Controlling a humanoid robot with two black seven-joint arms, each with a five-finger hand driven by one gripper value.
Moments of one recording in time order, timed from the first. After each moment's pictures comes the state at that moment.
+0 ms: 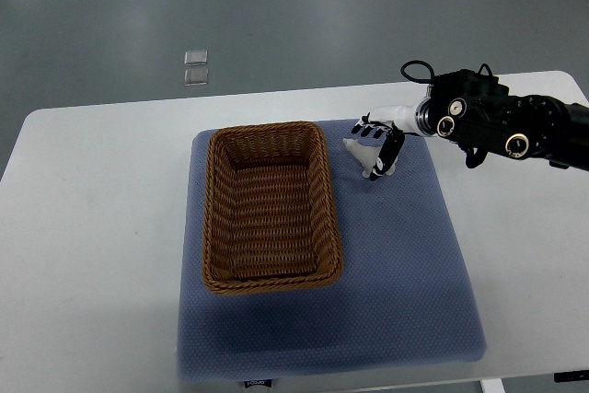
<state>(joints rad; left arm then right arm) -0.08 0.00 -0.17 -0.25 0.04 -0.02 0.14 1.25 -0.27 -0.16 0.85 -0.78 0.19 -0.24</state>
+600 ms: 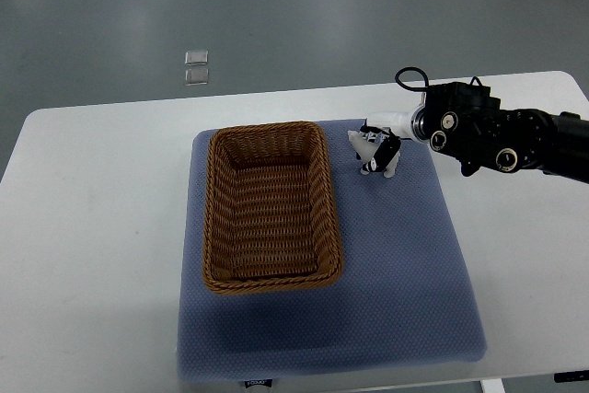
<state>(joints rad) -0.08 0.00 -0.17 -0.25 0.04 -0.02 0.14 1.23 -0.25 -0.16 0.82 -0.85 0.16 -0.23</state>
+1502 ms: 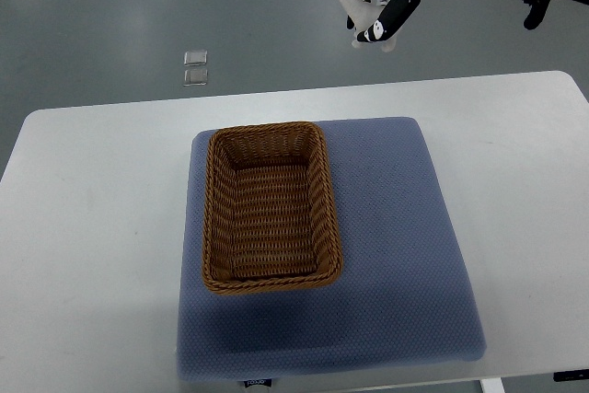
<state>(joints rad) -0.08 0.00 -0.17 -0.25 0.04 -0.02 0.14 1.70 -0.51 -0.14 1.08 -0.71 0.33 -0.22</state>
